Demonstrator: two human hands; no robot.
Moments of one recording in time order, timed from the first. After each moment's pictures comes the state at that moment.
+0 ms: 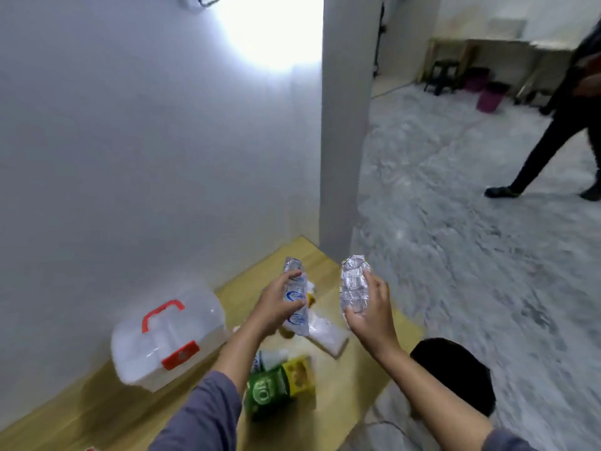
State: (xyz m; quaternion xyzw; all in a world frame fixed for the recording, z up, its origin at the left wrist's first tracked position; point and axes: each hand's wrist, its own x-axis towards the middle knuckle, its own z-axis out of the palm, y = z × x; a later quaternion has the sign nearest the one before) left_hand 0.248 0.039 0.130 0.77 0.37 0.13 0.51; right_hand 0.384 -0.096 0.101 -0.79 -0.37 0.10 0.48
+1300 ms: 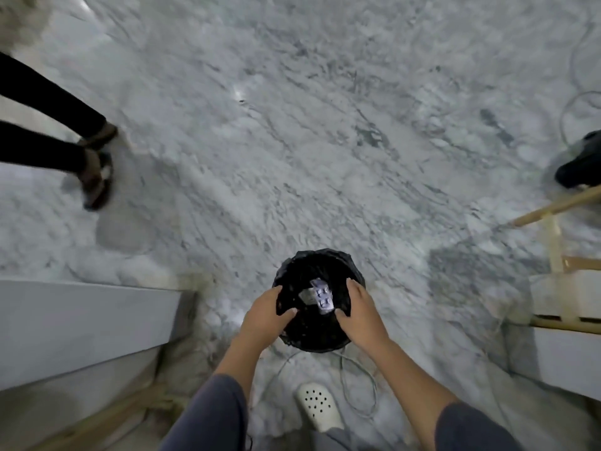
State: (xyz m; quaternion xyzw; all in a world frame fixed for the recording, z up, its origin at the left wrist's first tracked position) left_hand 0.700 -0.113 -0.205 0.85 0.19 -0.34 0.34; right_hand 0.724 -0.304 -0.228 -0.88 0.02 0.34 0.32
